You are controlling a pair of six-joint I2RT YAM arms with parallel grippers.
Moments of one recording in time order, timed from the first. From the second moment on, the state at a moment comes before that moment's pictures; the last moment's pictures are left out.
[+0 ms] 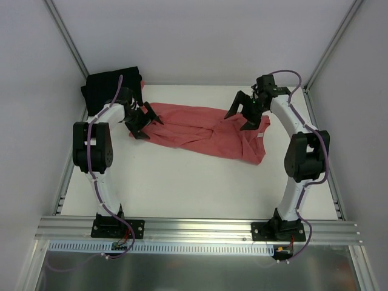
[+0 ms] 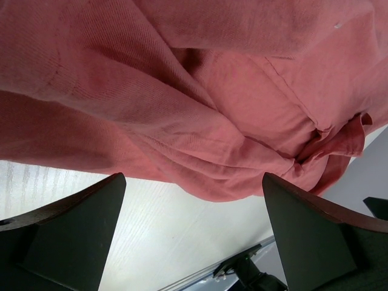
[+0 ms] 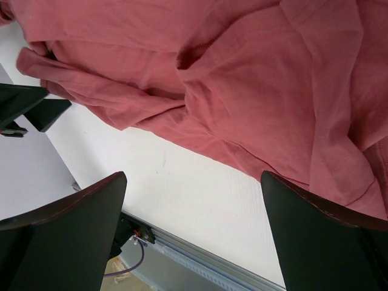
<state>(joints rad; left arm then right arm) -0.03 1.99 1.45 -0.62 0.44 -0.72 0.17 1.93 1.72 -0.90 -0.43 0.57</state>
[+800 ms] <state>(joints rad) -0.03 2.00 1.51 -0.66 0.44 -0.72 0.20 2.06 1.57 -0.93 -0.26 0.50</state>
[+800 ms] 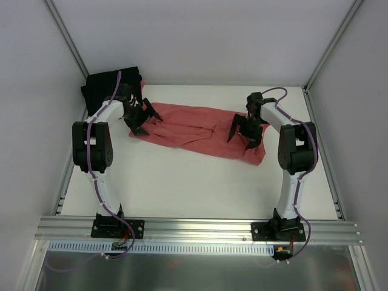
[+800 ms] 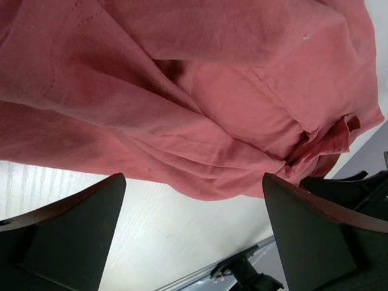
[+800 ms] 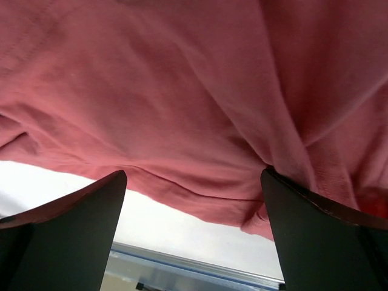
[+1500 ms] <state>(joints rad) -0.06 2.05 1.59 -0.70 0.19 -0.54 0.20 2.06 1.52 -0.96 -0.18 0.46</state>
